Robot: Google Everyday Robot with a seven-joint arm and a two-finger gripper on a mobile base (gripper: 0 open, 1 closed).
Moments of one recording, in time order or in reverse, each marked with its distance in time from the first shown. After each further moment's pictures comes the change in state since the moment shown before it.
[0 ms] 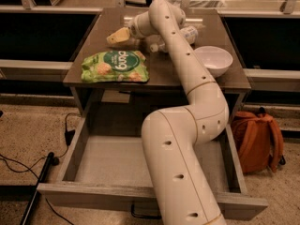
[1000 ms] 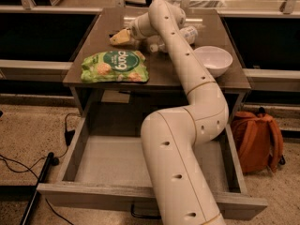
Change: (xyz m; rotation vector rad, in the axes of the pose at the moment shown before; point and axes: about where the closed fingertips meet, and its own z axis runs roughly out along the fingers) arm 0.010 -0.004 0.001 0.015 0.037 0.017
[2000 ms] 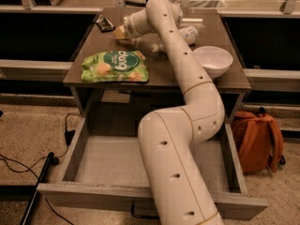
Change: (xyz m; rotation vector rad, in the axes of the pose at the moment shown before) arm -0.020 0.025 -0.002 -0.069 -0.041 -0.072
